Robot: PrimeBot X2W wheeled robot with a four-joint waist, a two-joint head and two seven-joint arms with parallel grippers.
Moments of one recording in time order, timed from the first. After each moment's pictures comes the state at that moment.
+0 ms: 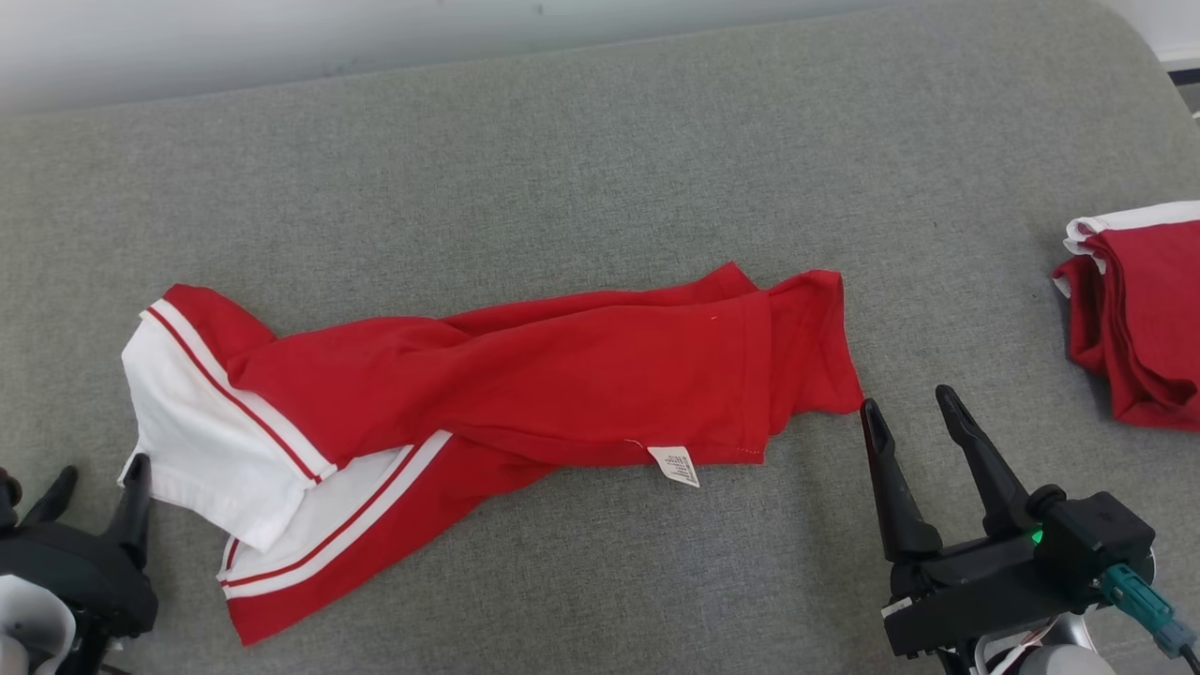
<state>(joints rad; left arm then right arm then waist) -0.41 0.43 -0.07 0.41 -0.51 0.00 0.15 -0.09 -0.18 0.26 -0.13 0.22 0.13 -0.12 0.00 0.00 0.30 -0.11</state>
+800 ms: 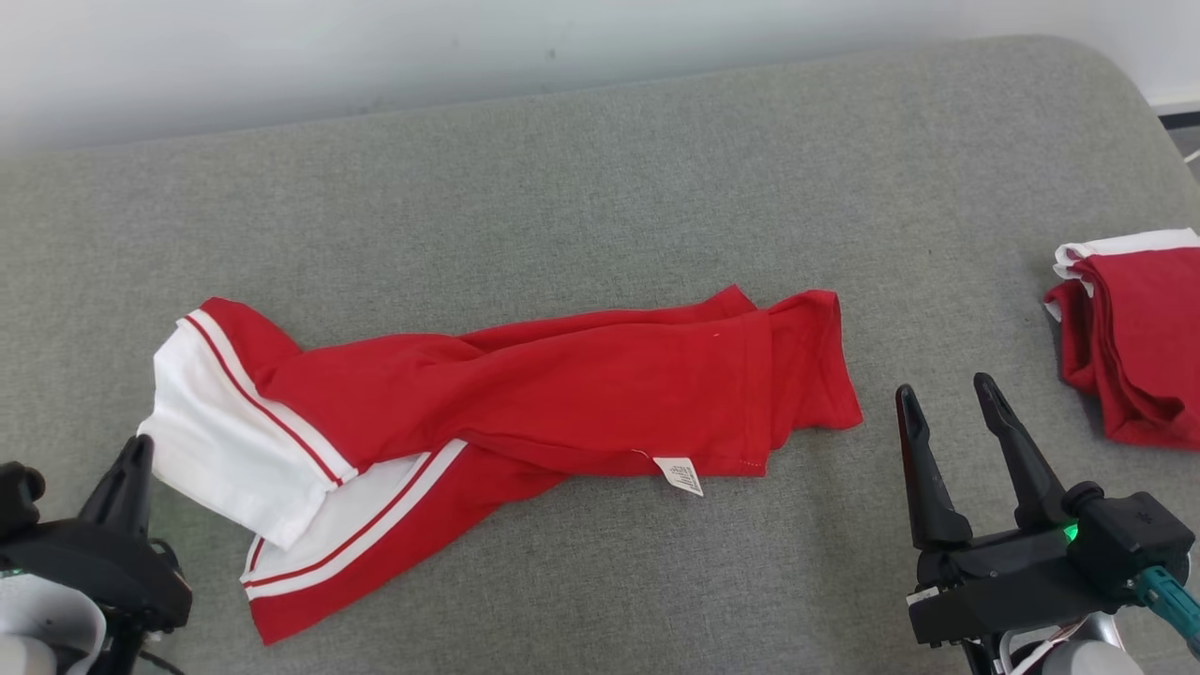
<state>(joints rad) -0.34 0.41 -0.05 0.21 -0.55 0.03 0.13 -0.09 -0.18 0.21 -0.15 0.21 0.13 -0.15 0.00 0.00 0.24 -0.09</state>
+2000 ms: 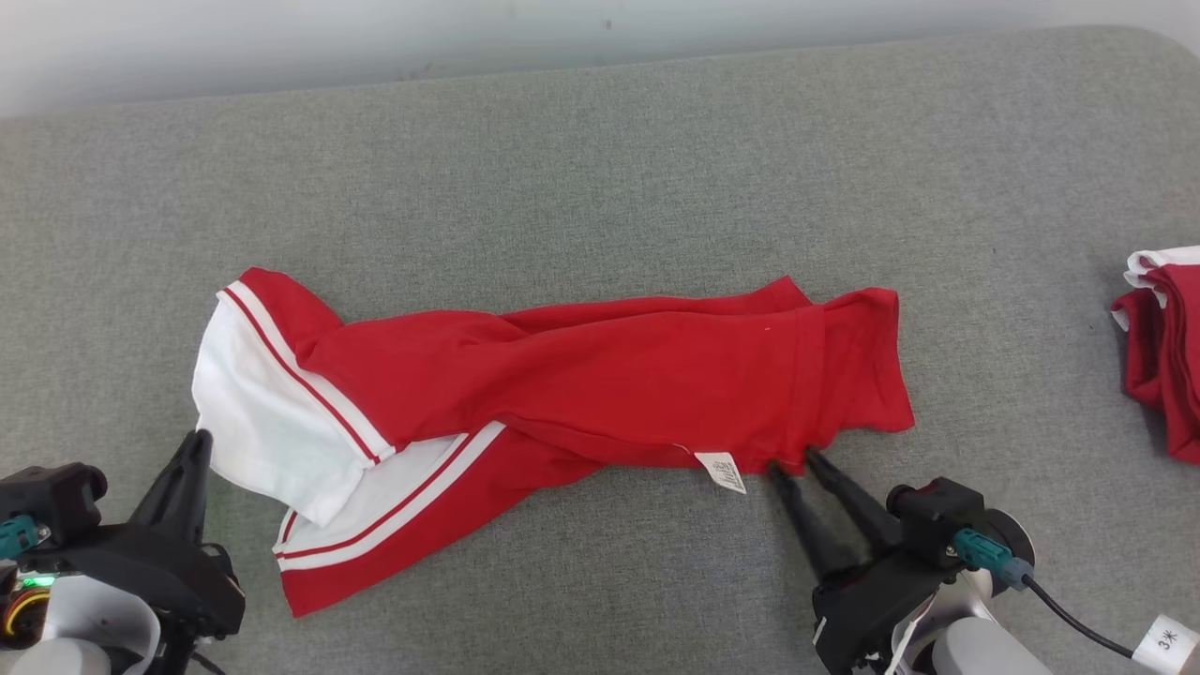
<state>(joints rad) -0.29 0.38 -0.11 0.08 -0.53 0.07 0.13 -0.29 -0.30 0.59 0.27 0.36 0.13 -0.15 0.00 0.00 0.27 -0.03</state>
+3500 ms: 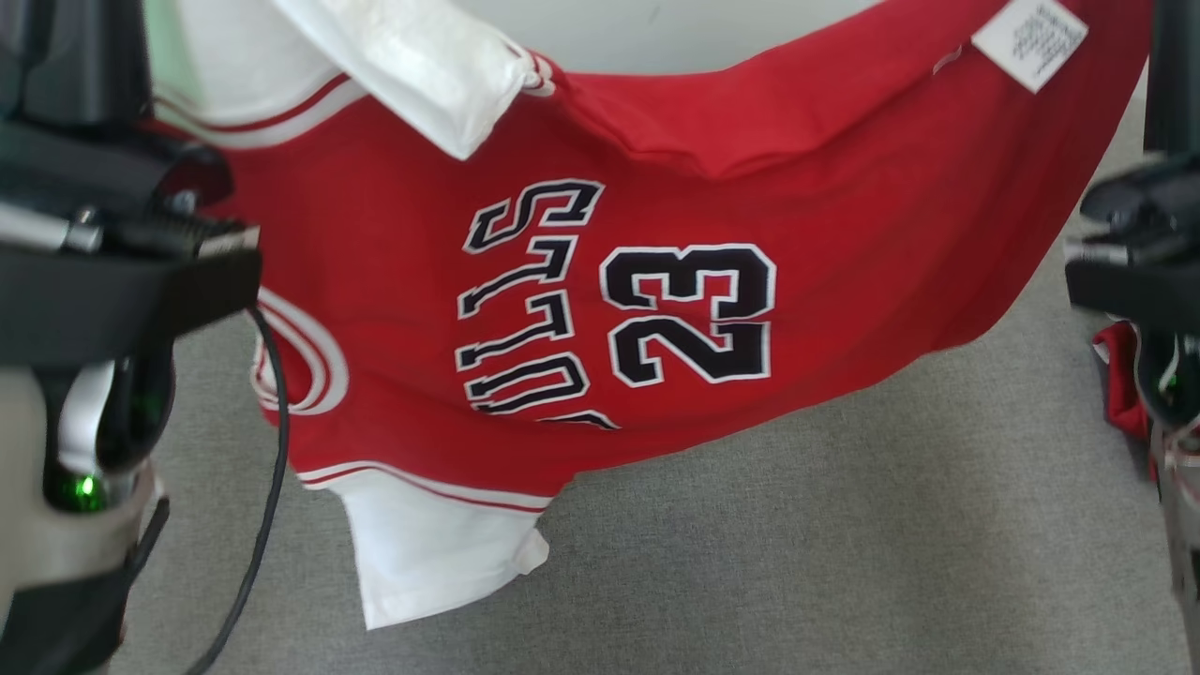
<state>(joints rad) -0.85 0.34 -0.20 -0.43 -0.38 0.13 0.06 -0.67 -0.39 0.23 -0.29 0.31 0.13 -0.09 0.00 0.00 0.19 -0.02</state>
